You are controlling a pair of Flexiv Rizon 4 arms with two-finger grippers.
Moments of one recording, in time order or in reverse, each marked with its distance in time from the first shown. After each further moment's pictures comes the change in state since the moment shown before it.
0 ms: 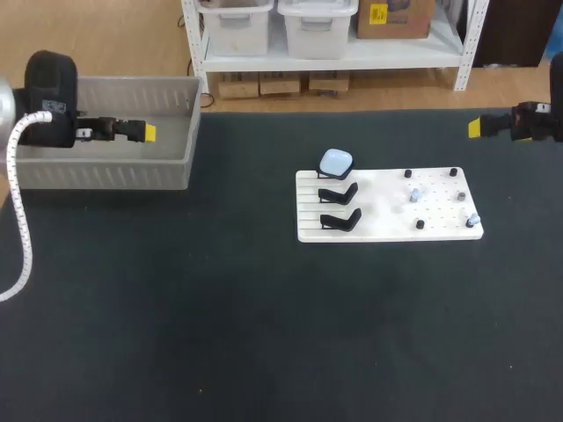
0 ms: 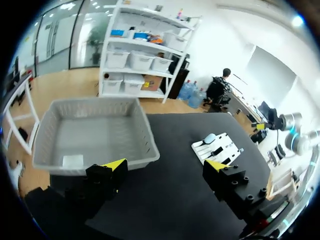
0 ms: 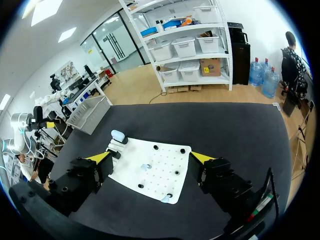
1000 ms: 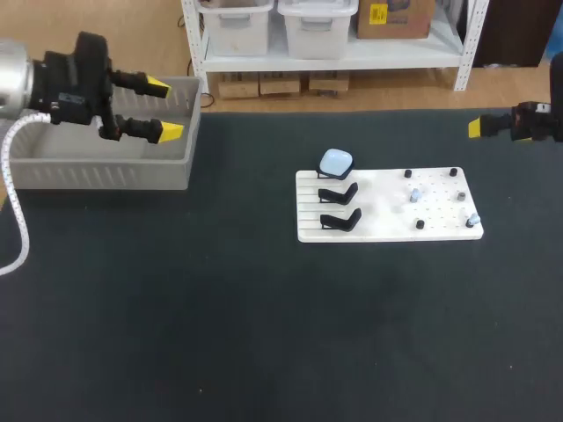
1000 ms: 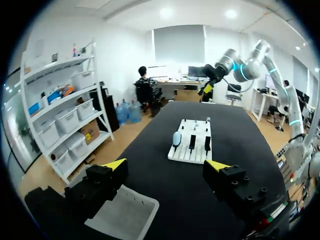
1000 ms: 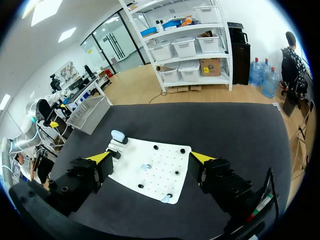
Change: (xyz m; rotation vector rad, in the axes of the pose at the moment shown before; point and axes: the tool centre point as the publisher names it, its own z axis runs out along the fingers) left arm -0.036 -0.027 0.051 0.453 -0.100 0.763; right arm 0.000 0.000 0.000 0.000 0.000 0.000
